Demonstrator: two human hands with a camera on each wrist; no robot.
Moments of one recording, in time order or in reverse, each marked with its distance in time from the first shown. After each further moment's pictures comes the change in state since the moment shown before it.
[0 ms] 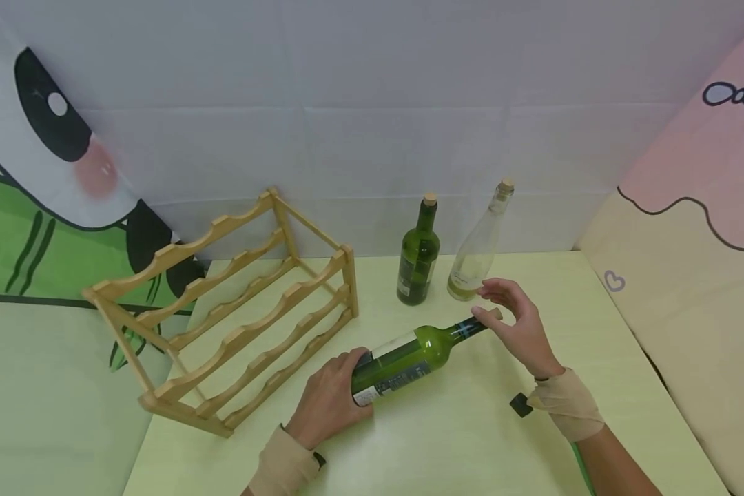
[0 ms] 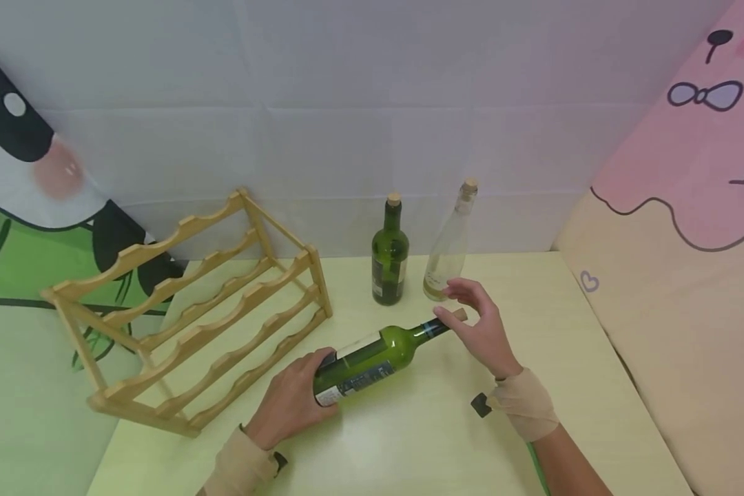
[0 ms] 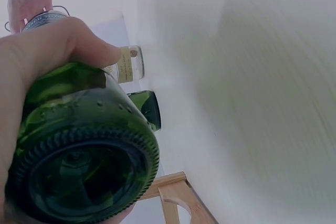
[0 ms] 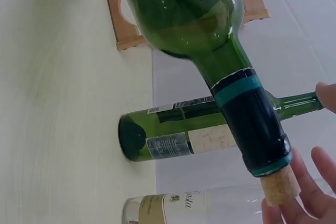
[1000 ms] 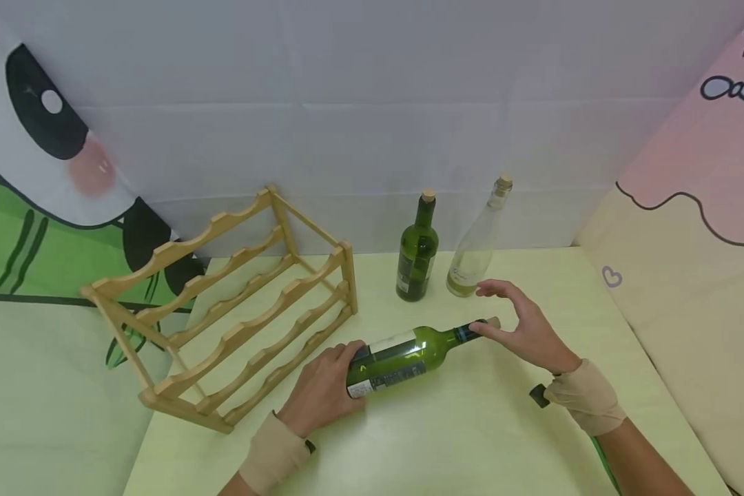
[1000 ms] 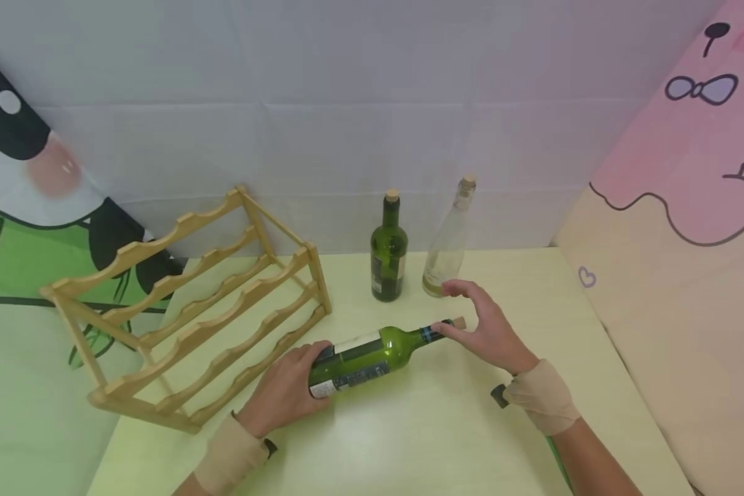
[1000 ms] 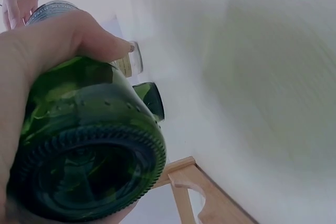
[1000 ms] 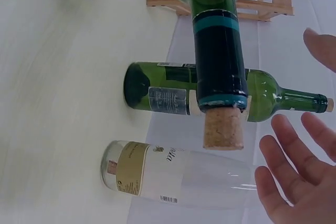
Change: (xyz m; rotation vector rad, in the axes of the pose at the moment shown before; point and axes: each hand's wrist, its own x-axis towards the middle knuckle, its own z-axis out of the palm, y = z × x) left_hand 0.006 -0.010 -0.012 0.088 -0.039 0.078; right_hand -0.003 0.013 -0.022 -0.328 -0.215 -0.105
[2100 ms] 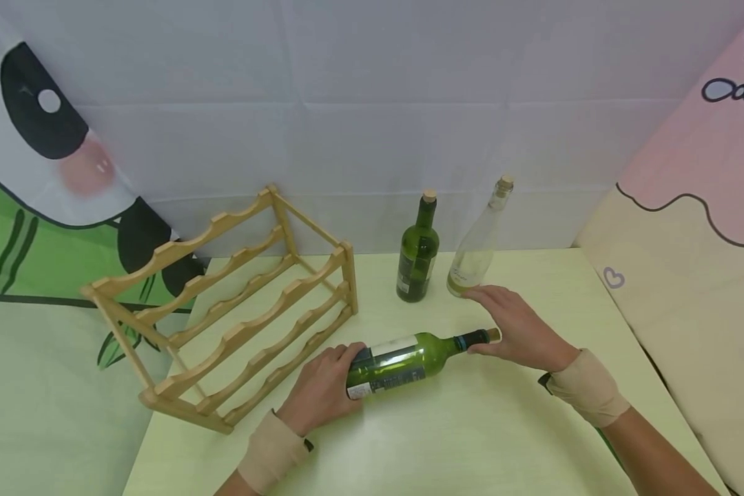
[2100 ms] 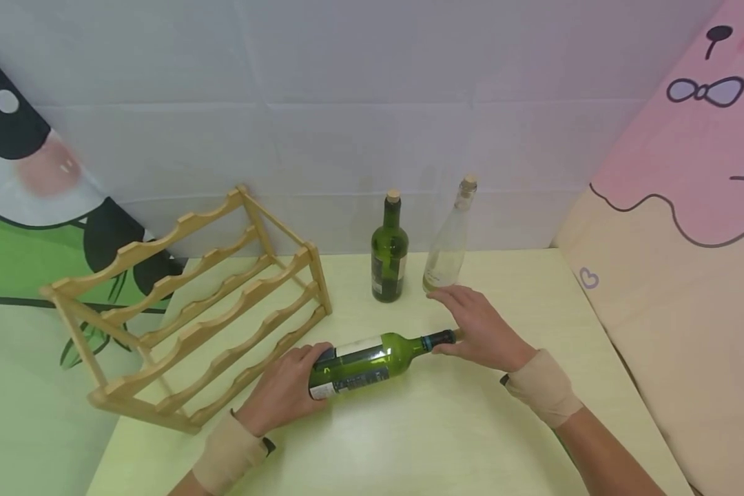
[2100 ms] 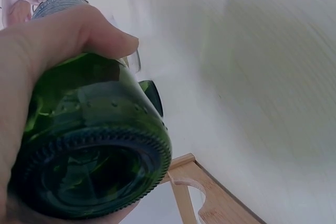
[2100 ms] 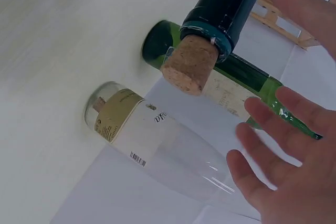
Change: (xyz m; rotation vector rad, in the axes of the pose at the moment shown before) left_hand 0.002 -0.003 -0.002 0.055 -0.039 0.034; right_hand 0.012 -0.001 -0.003 -0.446 -0.237 -0.200
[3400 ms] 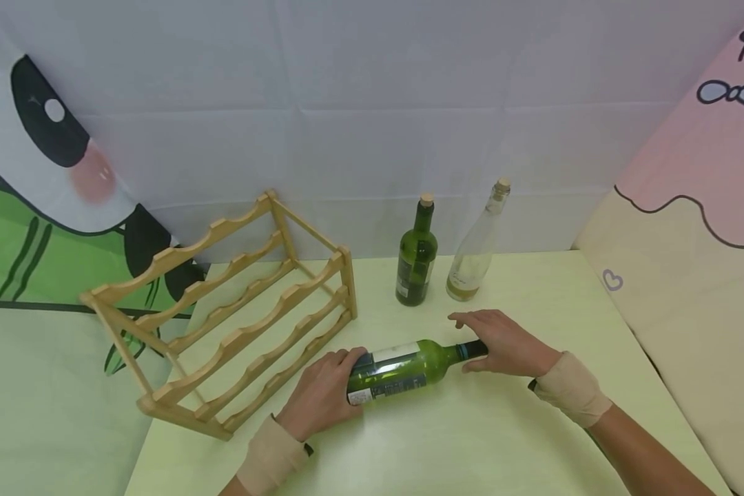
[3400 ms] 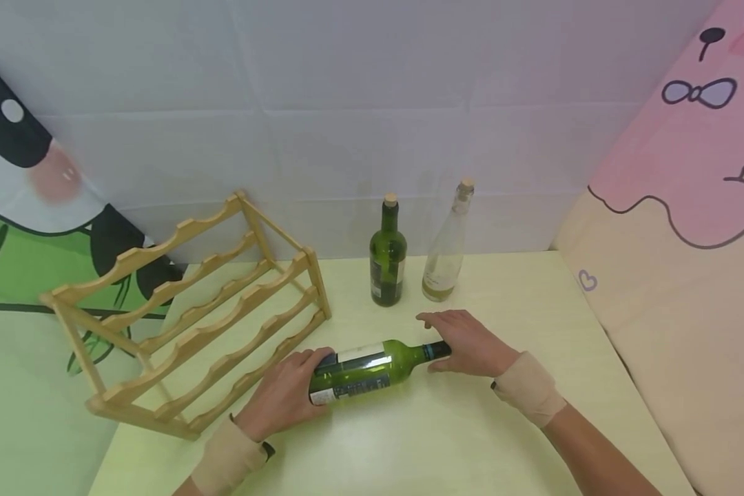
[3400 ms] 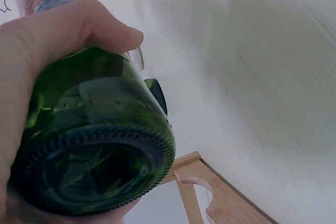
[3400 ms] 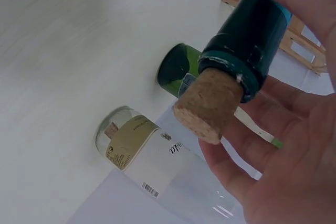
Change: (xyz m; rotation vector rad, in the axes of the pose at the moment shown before) left_hand 0.001 0.004 -0.003 0.001 -0.030 0.002; right_hand -0.001 -0.001 0.023 0.012 -0.237 0.036
